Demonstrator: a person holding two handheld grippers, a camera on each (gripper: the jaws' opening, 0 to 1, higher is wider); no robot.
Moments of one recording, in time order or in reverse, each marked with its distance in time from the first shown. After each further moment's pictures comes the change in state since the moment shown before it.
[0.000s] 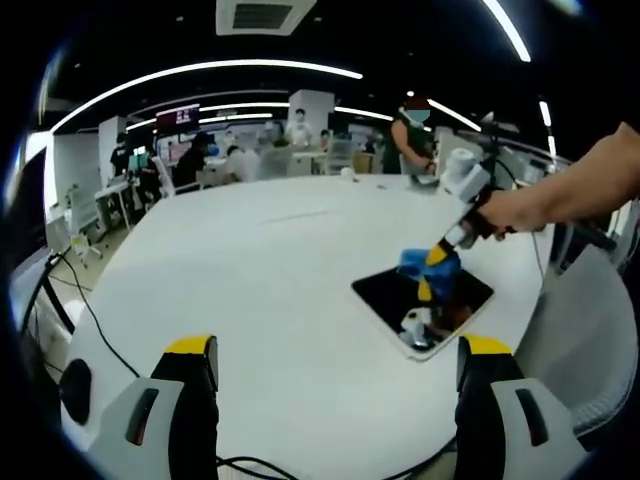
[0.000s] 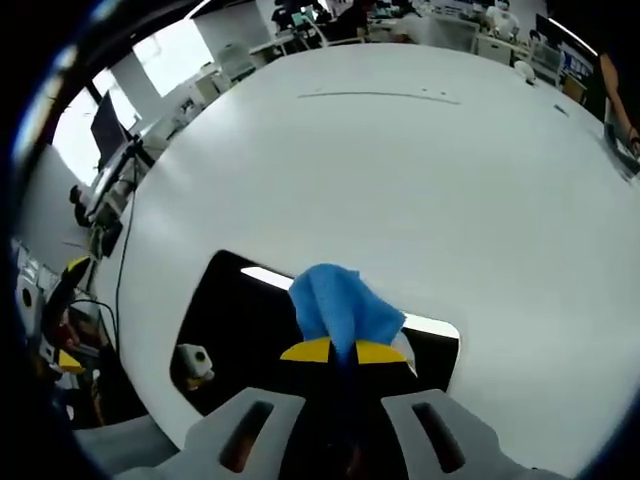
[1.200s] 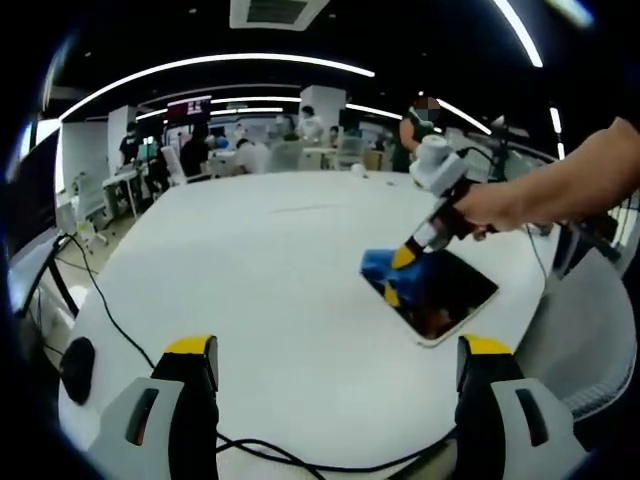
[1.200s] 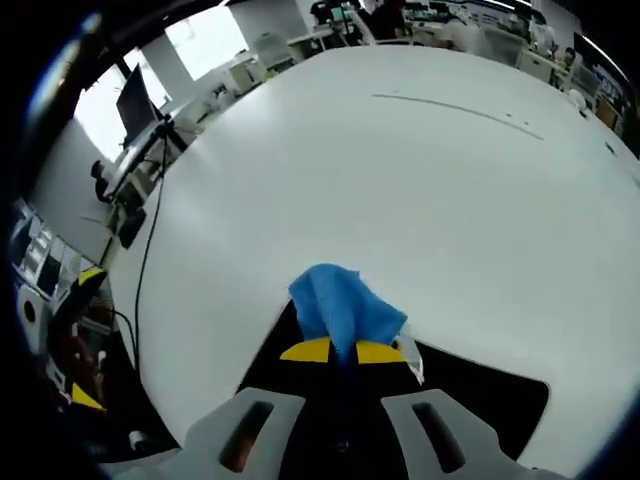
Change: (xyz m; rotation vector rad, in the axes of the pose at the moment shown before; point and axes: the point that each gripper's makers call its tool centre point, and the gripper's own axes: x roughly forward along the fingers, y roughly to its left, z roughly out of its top) left arm -0.010 0.014 -0.016 -0.046 0.014 0.029; right arm 0.031 0.091 0.034 -0.113 0.011 0.094
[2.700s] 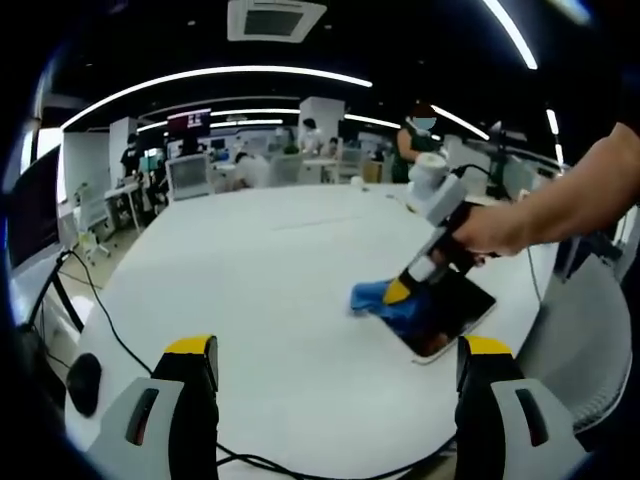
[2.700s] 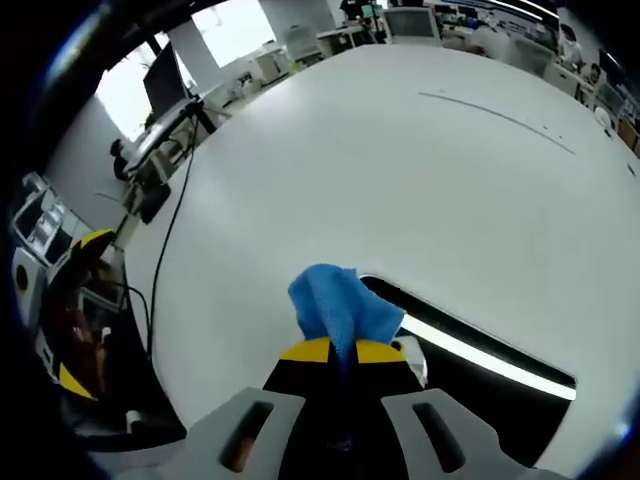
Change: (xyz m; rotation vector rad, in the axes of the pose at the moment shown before) left arm -0.005 -0.008 0.023 0.024 -0.053 0.006; right arm -0.004 0.042 -0.019 -0.086 0.014 0.064
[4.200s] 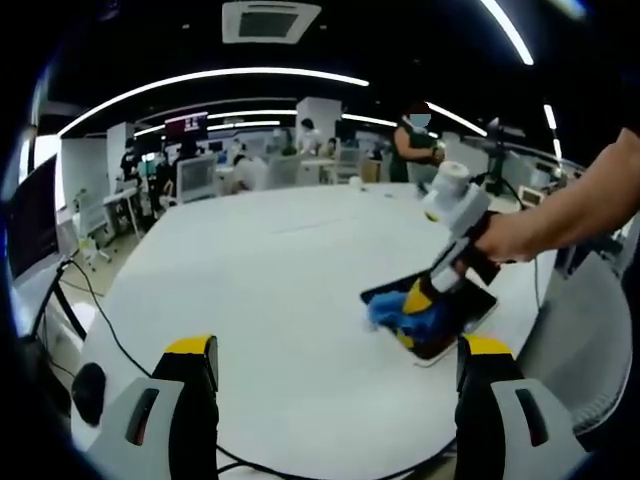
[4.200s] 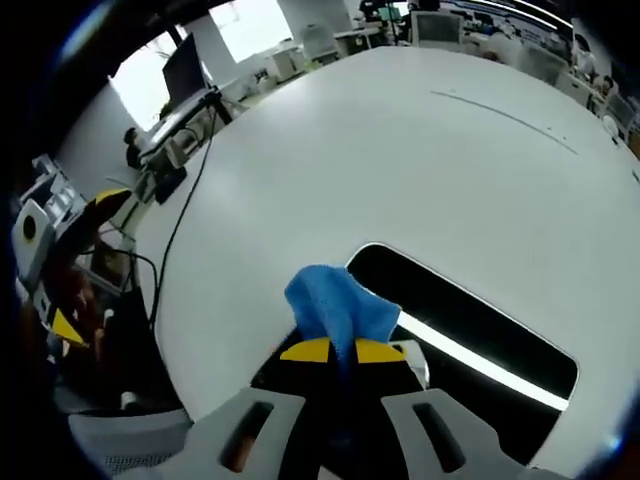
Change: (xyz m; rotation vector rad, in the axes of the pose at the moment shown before) left arm 0.000 -0.001 0.006 0.021 0.004 0.000; right arm -0.007 -0.004 -0.019 -0.056 -0.002 0.038
